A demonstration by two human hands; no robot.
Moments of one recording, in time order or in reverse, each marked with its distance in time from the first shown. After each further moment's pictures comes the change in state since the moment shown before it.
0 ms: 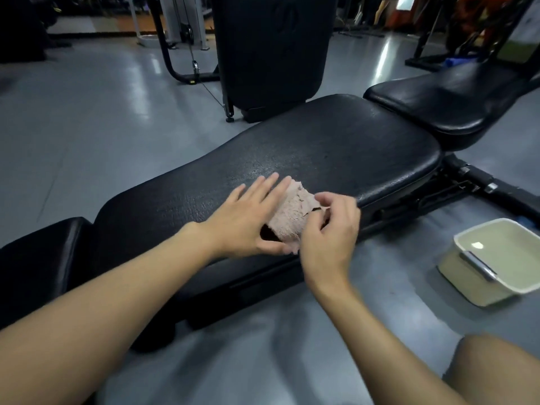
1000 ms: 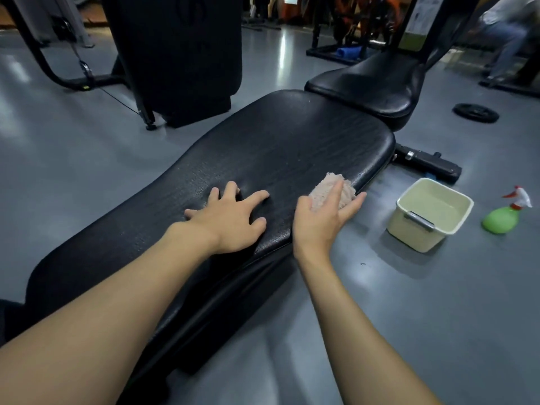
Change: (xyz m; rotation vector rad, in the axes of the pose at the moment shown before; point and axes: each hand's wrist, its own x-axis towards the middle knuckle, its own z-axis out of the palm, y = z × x) left_hand 0.036 -0.040 -0.020 -0.106 -0.211 -0.121; right_hand 0.023 0.026 0.069 -0.139 0.304 0.472
